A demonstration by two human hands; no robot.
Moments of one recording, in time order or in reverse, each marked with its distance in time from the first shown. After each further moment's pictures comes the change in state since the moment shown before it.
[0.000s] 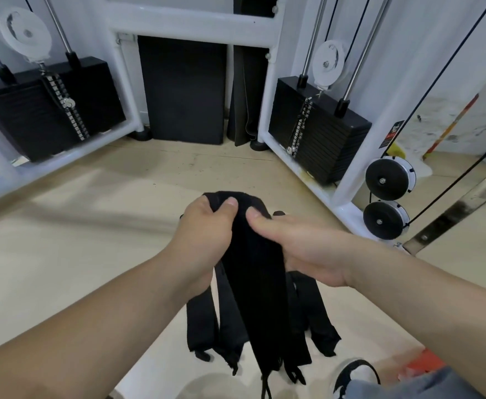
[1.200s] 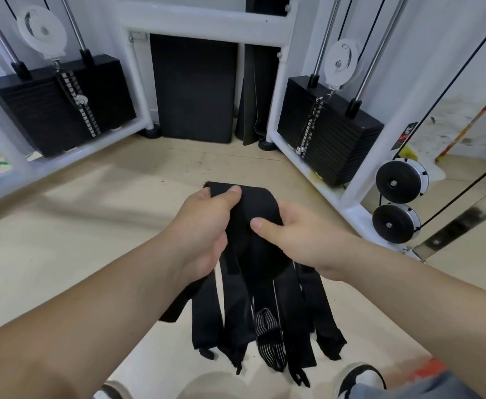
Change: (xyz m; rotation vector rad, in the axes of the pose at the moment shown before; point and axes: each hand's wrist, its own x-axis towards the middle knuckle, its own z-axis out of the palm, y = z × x) left_hand 0.000 0.018 -0.009 -0.279 -0.076 -0.120; right_hand 0.016 0.003 0.003 -0.195 0.223 -0.221
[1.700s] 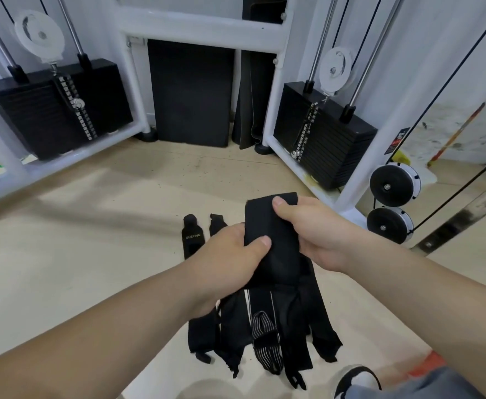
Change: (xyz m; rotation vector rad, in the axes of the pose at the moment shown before) left_hand -0.020 -0.030 0.002 0.566 -0.266 0.004; right_hand 0.005 -0.007 -0.013 0.383 0.160 0.226
